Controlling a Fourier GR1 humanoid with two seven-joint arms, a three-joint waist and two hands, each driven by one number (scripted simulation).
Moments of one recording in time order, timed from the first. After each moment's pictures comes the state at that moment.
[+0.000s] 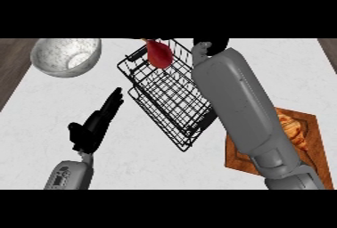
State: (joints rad) left arm -0.17 0.08 -0.05 -1.33 -0.02 -0.14 -0.06; right arm -1.14 0.00 0.07 -1.02 0.59 -0.56 1.08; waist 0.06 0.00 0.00
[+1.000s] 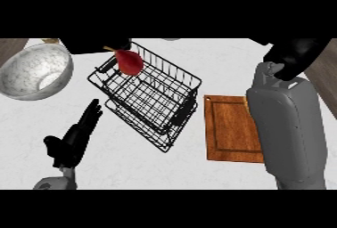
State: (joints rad) left arm -0.04 0.11 0.03 -1.36 0.01 -0.11 -0.09; right arm -0.85 -0.05 -0.06 -1.50 1.12 -0.73 1.14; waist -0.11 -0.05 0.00
